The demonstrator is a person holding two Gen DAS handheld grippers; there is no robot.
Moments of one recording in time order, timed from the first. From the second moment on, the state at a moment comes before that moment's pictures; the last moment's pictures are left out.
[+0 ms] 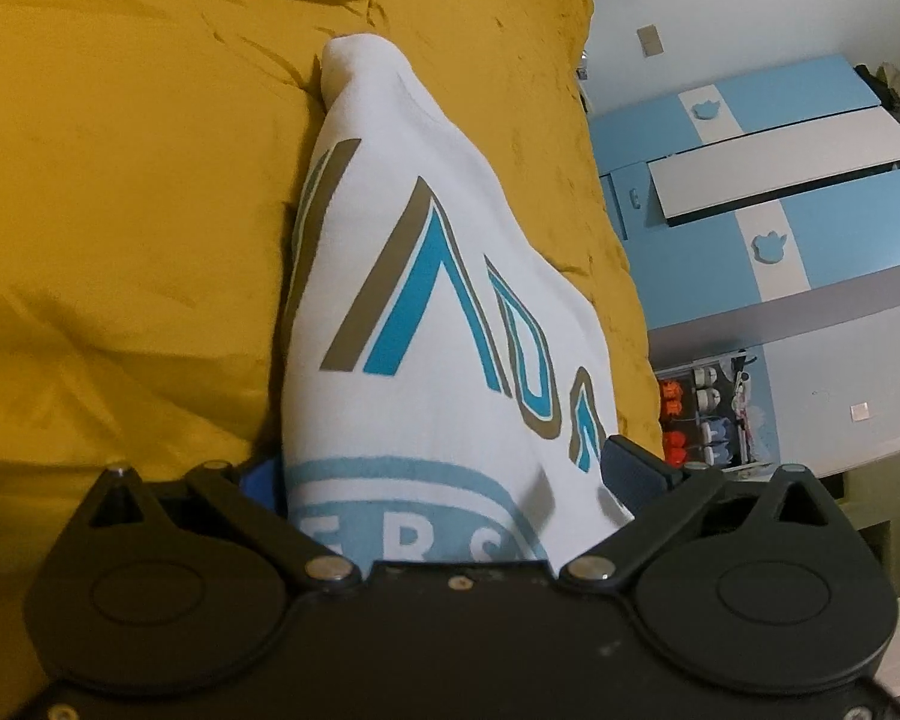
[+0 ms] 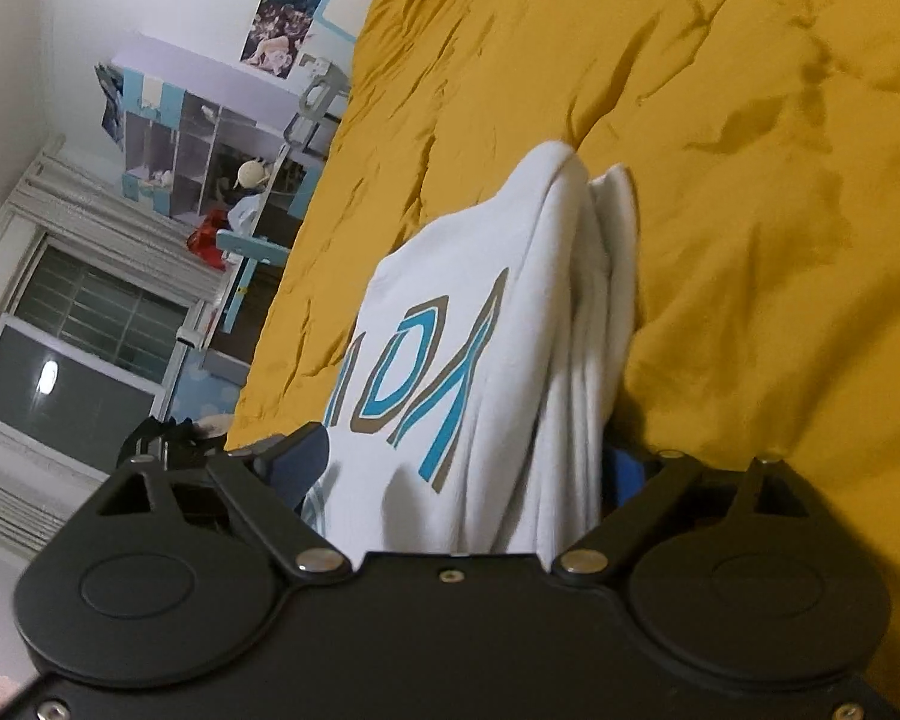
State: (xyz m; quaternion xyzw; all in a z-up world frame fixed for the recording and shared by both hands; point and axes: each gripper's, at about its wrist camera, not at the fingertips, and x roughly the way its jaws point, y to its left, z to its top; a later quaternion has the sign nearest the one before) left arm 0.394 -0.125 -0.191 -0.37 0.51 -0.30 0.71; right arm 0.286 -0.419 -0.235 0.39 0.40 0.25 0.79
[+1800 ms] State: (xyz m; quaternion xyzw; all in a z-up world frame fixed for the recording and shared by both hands) left arm 0.416 0.102 -0.179 -0.36 0.46 -0.20 0.79; right arm 0.387 -0.273 -0.239 0.32 0.41 0.26 0.81
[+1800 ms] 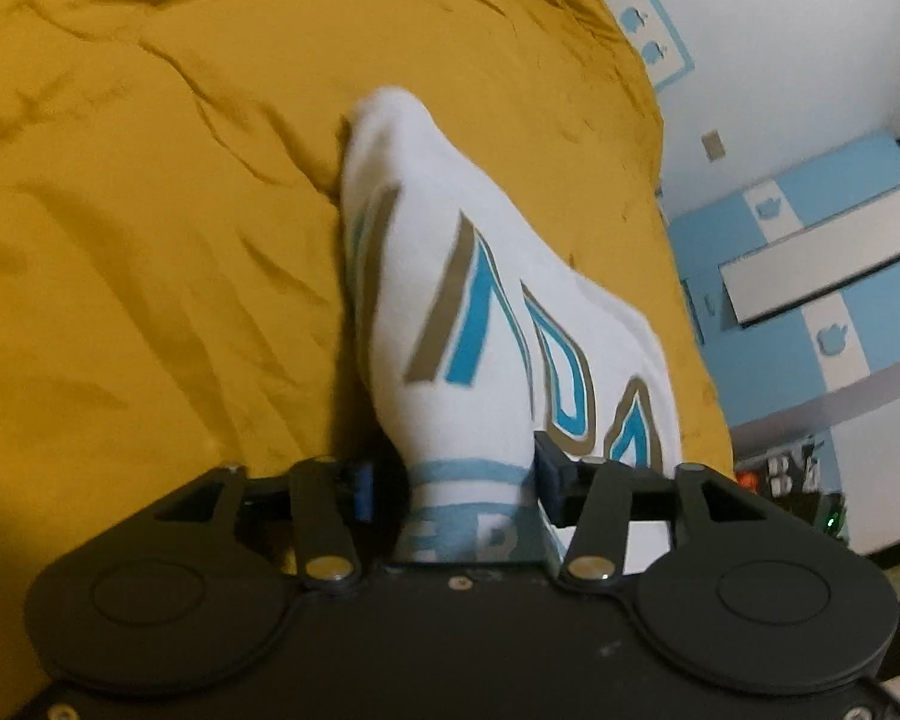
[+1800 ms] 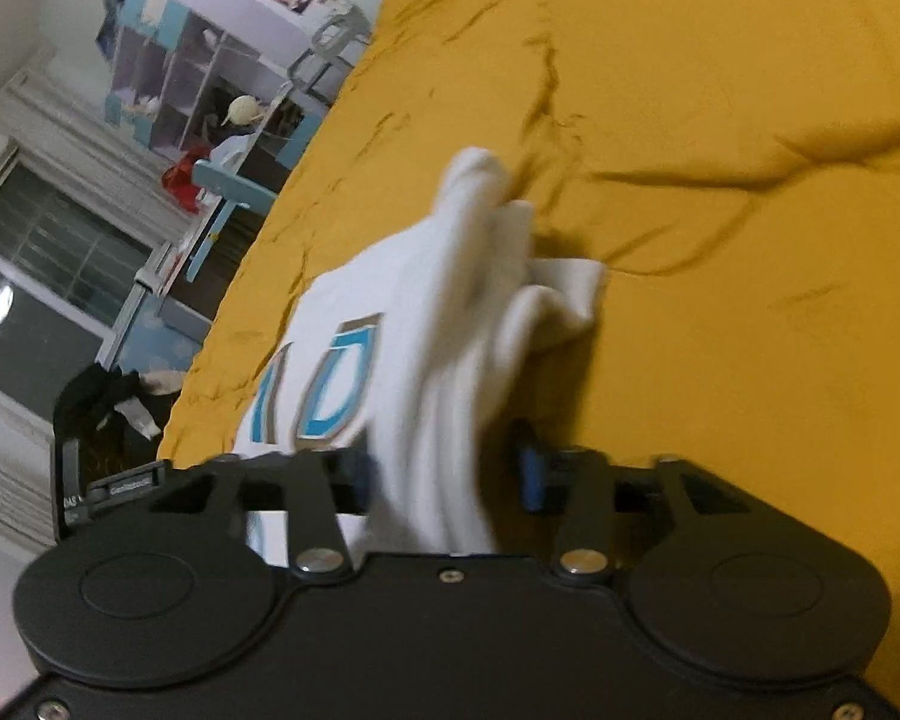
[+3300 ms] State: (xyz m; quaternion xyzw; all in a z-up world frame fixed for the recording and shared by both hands) left arm 0.321 0.050 -0.075 -0.17 0.36 -0.16 0.90; right arm 0.294 -0.206 -0.126 0.04 0.31 0.19 0.93
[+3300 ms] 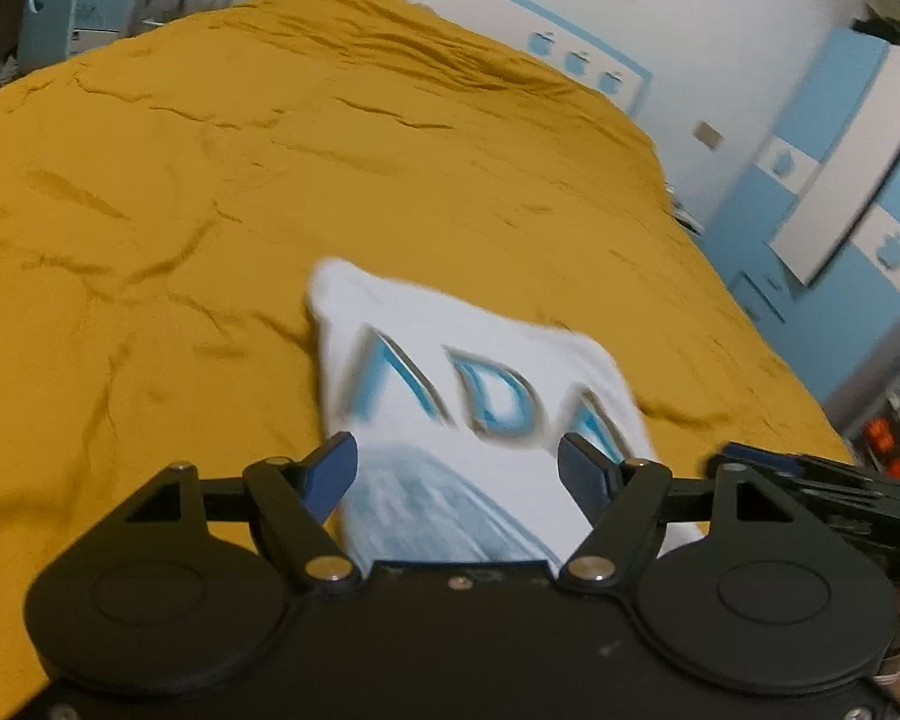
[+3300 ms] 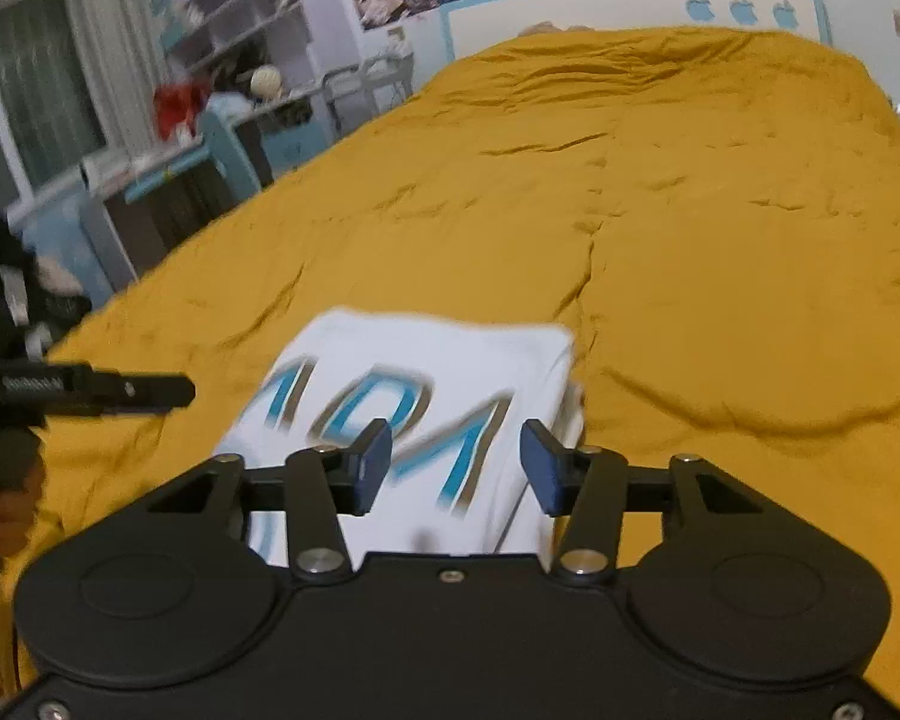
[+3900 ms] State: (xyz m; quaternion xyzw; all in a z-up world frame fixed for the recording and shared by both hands) left arm 0.281 0.015 -0.132 -0.17 0.41 -0.16 0.88; right arm 0.250 -0.208 -0.190 0.05 0.37 0.15 0.91
